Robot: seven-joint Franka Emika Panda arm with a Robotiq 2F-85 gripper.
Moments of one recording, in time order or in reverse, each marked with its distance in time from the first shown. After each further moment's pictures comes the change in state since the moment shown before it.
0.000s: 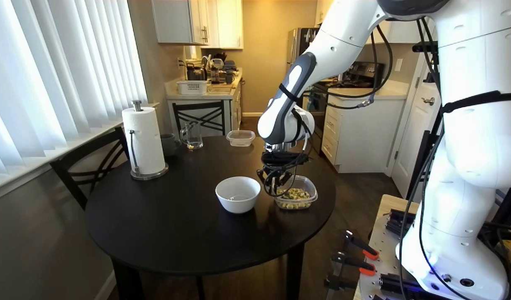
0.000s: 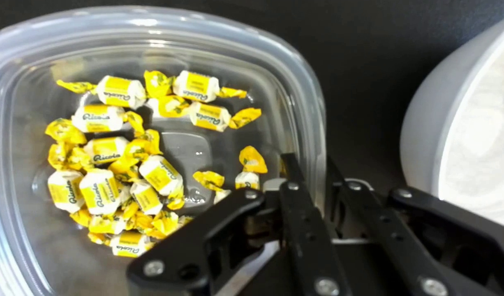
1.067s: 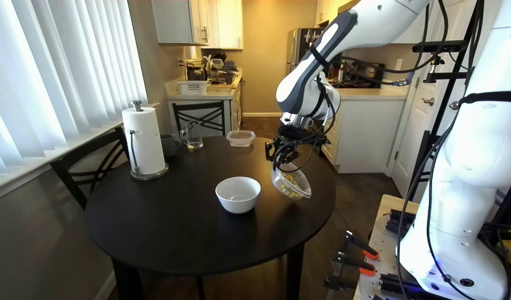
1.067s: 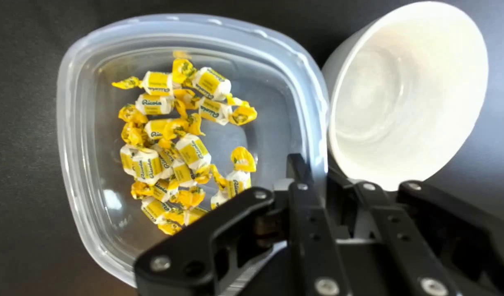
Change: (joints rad) arm -0.049 -0.357 0.034 -0.211 0.234 0.066 -0.225
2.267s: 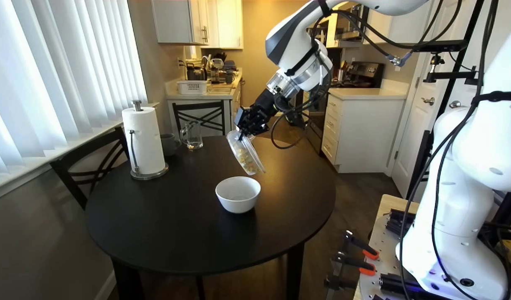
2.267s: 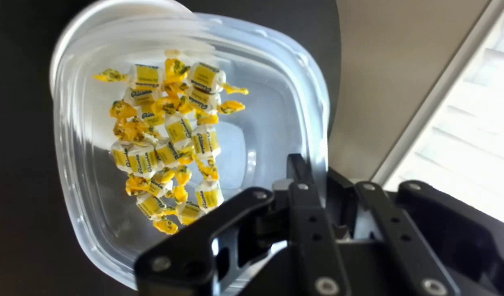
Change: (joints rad) arm 0.291 -0.139 -0.155 0.130 0.520 -0.096 -0.749
